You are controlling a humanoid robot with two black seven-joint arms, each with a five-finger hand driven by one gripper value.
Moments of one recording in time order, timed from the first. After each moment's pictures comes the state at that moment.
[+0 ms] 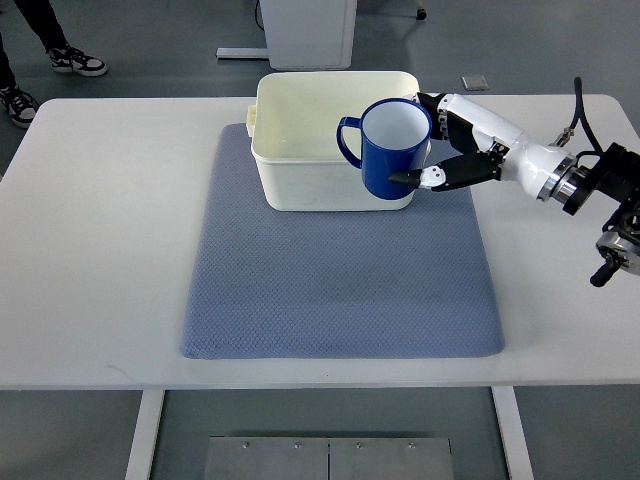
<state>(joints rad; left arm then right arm) -0.01 0.00 -0.10 -0.29 0.04 0.10 -0.12 0.86 -0.60 0.56 1.38 -0.82 0.14 0.28</state>
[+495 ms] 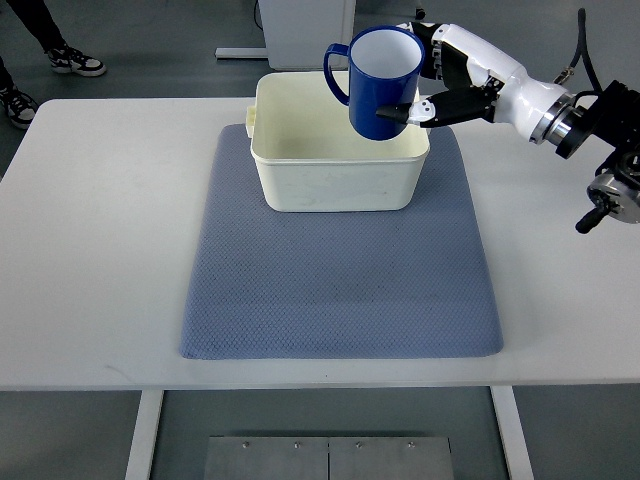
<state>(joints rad) -0.02 0.00 -0.11 -0.29 0.04 0.10 -0.12 0.98 -0.51 0.59 1.28 -0.78 0.12 0.20</state>
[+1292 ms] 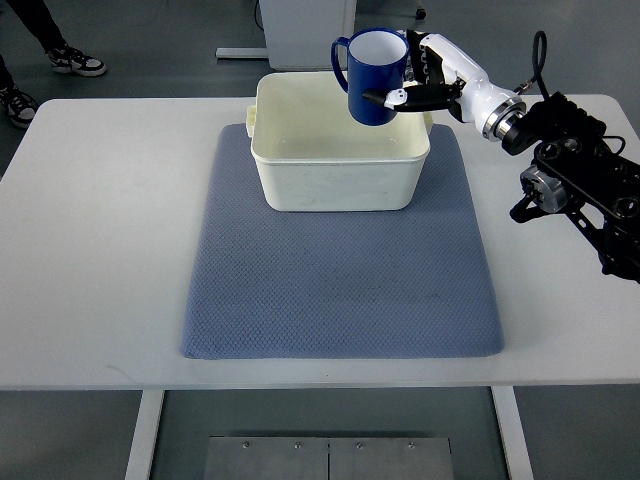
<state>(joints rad) -0.01 0.00 -0.10 -0.29 0.04 0.10 -0.12 1.03 -0.25 0.56 0.87 -0.79 0.04 0.20</state>
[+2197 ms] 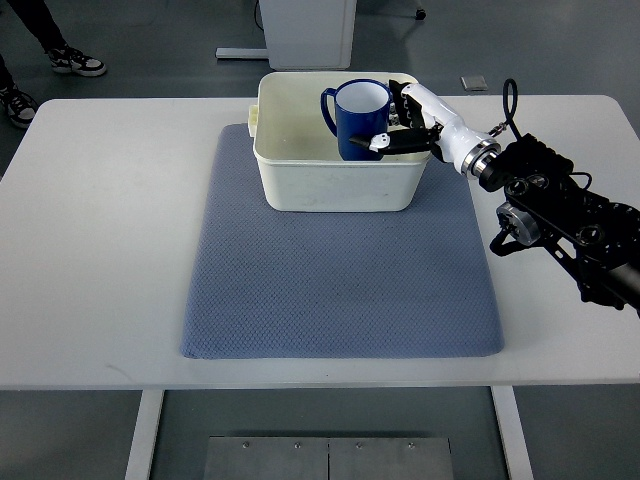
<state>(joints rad) -0.01 0.00 -0.10 -0.29 0.04 0.10 -0.12 0.98 -0.18 0.49 0.81 -0.78 0.02 0.23</state>
